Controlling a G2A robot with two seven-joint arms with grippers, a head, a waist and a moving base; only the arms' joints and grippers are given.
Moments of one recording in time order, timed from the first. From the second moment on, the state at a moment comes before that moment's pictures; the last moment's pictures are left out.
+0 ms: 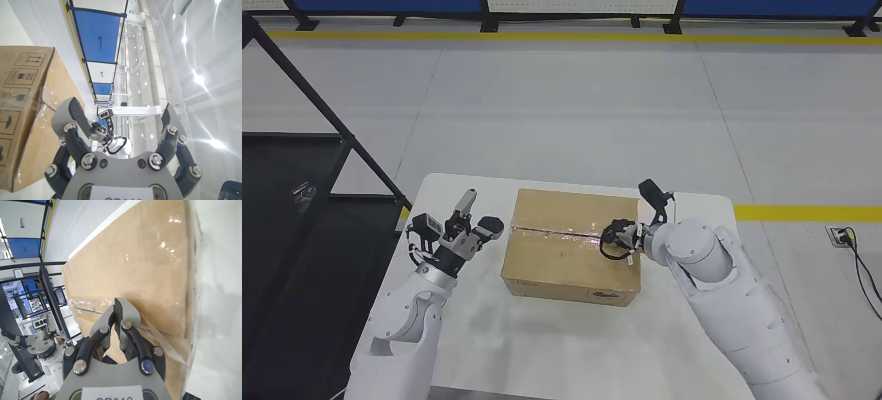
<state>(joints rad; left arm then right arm) 1.09 -1.35 -1.55 -1.56 -0.40 -0.02 -0.49 -0.65 -1.28 1.10 -1.38 -0.24 0.60 0.77</state>
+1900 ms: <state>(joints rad) 1.10 -1.32 -1.58 -1.61 -0.48 -0.06 -0.49 -0.97 -1.20 1.52 -1.55 0.03 0.38 0.63</state>
